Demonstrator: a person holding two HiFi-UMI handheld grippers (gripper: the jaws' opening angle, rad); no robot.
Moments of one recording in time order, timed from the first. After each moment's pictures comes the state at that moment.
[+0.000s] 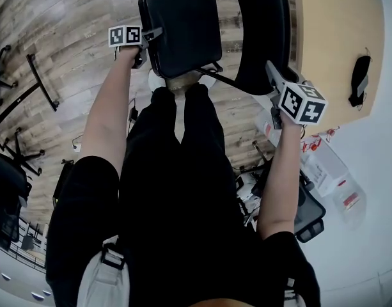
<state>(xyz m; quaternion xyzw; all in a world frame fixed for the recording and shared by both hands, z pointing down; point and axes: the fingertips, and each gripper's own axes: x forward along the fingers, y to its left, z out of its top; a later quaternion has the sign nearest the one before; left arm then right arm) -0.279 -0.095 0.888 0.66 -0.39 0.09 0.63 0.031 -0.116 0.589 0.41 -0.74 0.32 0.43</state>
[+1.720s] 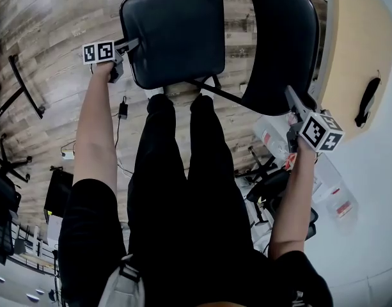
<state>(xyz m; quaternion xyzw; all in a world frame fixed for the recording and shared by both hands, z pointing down) -0.376 -0.051 1.039 0.65 -0.39 0.06 0.65 0.050 -0.128 0.690 0.41 -0.71 0.34 0.45</state>
